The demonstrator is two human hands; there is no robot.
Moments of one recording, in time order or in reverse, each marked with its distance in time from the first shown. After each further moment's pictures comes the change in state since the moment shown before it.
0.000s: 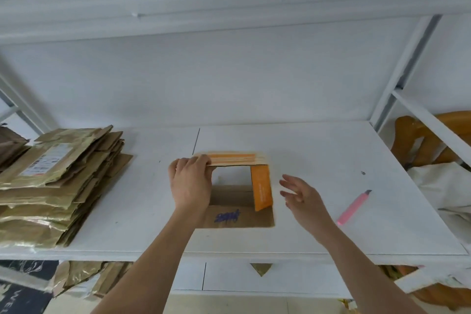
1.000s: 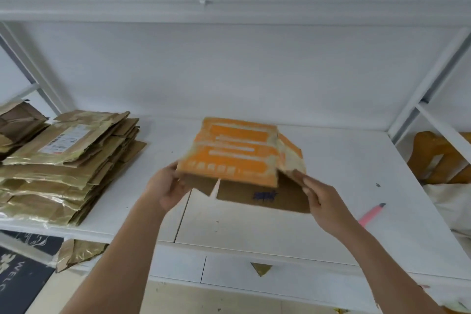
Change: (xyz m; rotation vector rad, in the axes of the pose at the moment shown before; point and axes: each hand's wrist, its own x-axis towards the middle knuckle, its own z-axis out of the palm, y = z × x) left_hand 0.012 -0.085 -0.018 -1.592 -0.291 -0.985; right_hand 0.005 -0.017 -0.016 -0.329 -0.027 -0.369
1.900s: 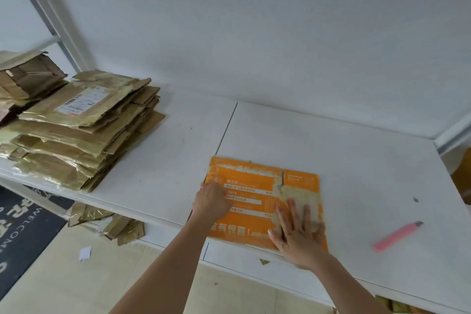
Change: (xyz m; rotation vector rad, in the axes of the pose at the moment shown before) left_hand 0.046 -0.101 -0.023 1.538 0.102 0.109; right_hand -0.005 0.043 0.123 -0.648 -0.754 0.313
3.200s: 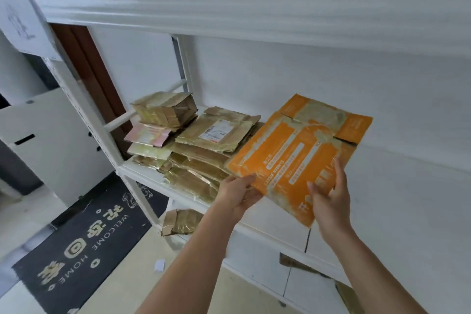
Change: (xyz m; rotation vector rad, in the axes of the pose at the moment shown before) left_hand -0.067 -0.129 -0.209 -1.500 0.033 -0.214; right_hand -0.043 -0.273 -0.086 1.280 0.771 -0.292
